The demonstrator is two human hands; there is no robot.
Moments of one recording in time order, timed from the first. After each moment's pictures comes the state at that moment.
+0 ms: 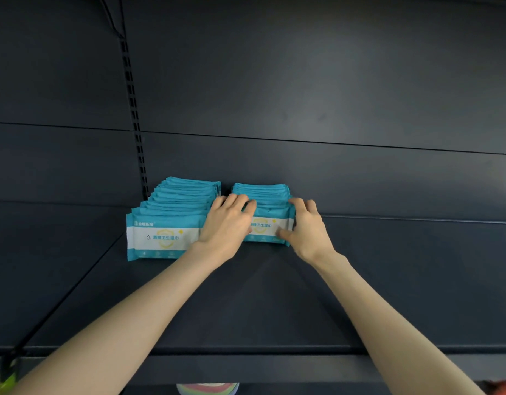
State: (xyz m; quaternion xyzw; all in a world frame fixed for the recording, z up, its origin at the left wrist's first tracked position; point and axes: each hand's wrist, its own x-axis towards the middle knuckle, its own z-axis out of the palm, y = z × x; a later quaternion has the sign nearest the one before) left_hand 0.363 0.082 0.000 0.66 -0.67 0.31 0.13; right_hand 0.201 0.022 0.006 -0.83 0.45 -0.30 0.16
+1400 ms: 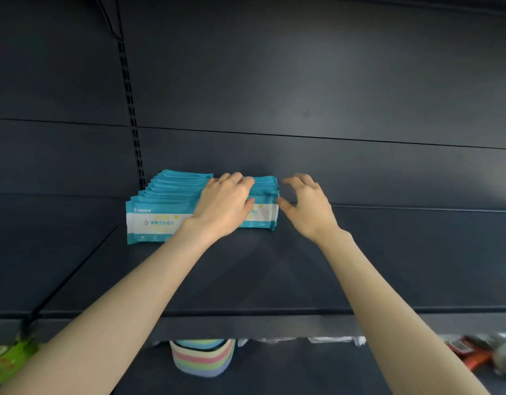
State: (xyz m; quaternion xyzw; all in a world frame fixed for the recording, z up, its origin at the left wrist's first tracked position) left_hand 0.326 0.124 0.049 0.69 -0.66 0.23 0.18; right_hand 0.169 0.054 0.042 -0.84 0.43 -0.32 0.05
